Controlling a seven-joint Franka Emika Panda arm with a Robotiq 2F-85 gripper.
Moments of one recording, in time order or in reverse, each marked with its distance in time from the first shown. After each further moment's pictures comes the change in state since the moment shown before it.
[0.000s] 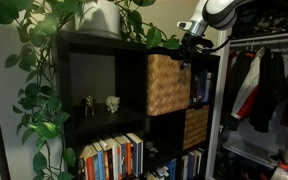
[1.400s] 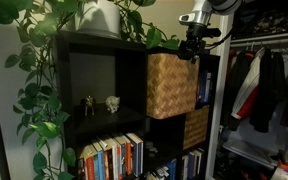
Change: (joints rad) arm 0.000 -0.041 0.022 0.107 0.035 -0.385 -0.023
